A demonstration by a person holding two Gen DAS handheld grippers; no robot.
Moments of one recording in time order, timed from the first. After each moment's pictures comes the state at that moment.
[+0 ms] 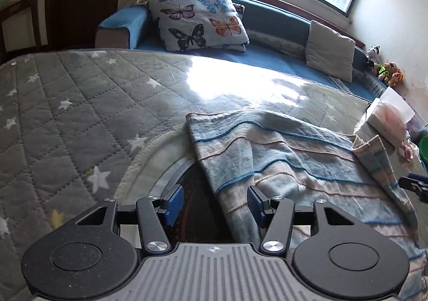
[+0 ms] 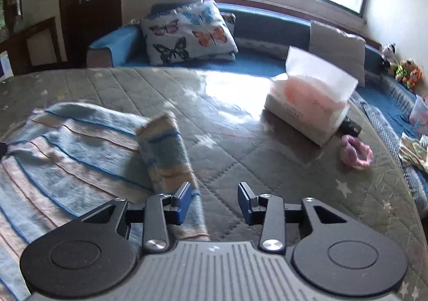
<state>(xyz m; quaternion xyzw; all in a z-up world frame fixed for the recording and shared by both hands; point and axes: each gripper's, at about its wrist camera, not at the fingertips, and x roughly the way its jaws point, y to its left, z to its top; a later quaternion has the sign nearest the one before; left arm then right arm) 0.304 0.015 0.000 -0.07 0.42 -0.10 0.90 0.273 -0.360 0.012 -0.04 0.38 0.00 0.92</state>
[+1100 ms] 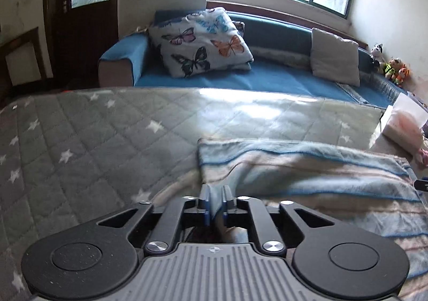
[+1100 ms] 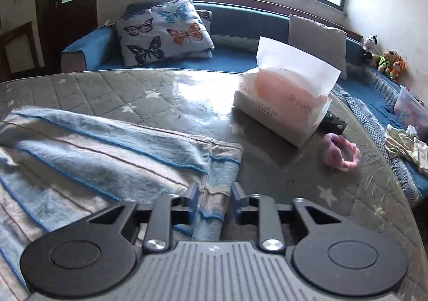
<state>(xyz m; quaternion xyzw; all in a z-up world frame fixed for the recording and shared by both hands) 0.320 0.007 0.015 -0.02 0.37 -0.08 0.92 0.304 -0.389 -0.005 -0.03 0.39 -0.05 0.92</state>
